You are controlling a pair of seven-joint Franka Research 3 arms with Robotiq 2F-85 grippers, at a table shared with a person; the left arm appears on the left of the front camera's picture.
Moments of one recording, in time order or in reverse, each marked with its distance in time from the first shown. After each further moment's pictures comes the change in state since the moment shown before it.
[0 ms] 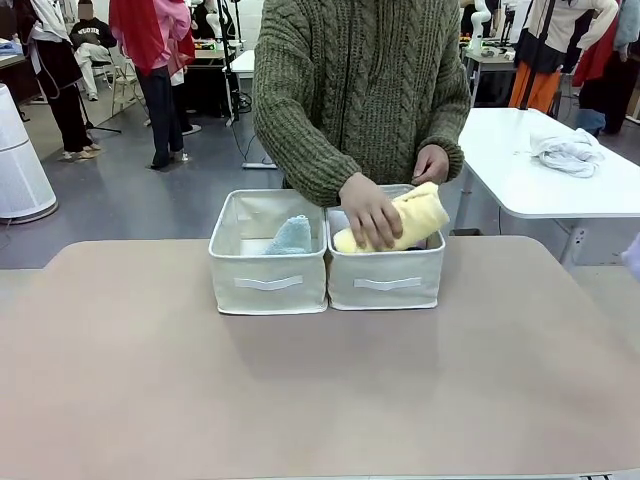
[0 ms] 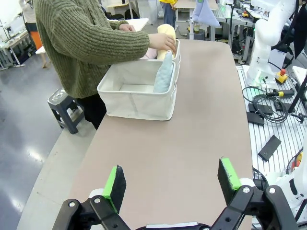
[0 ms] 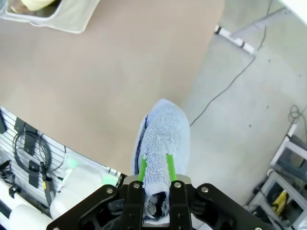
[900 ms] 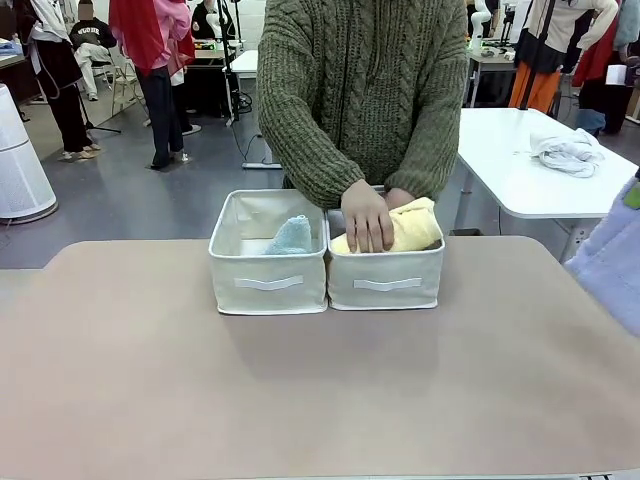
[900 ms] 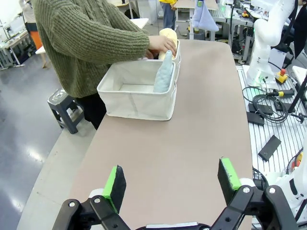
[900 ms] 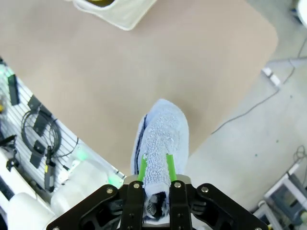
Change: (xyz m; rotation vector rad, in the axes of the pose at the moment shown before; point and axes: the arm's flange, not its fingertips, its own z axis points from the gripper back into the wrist) left arm 0.000 0.000 0.000 0.000 0.000 0.000; right arm 0.044 0.051 -0.025 0.124 0.007 0.239
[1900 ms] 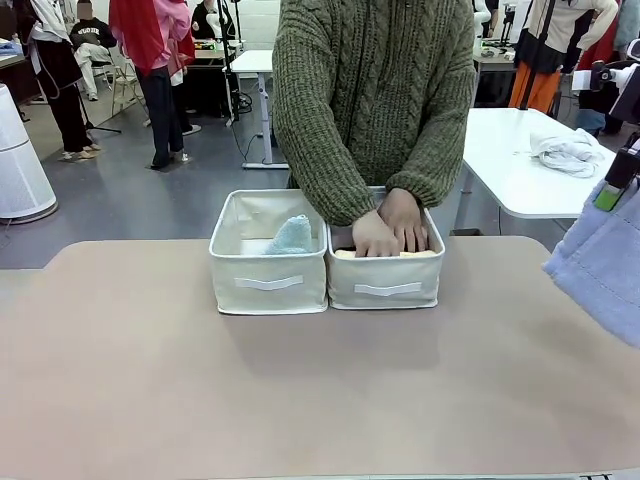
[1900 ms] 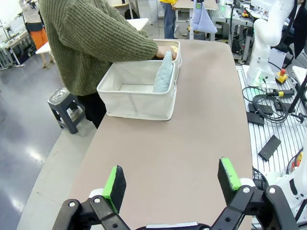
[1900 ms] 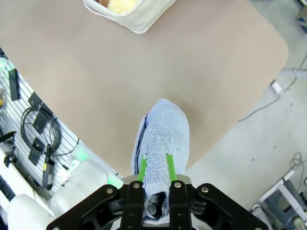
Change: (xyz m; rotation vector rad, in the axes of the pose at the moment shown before) left arm 0.000 0.000 0.000 0.000 0.000 0.000; right arm 0.022 0.013 -0.010 0.000 0.020 0.040
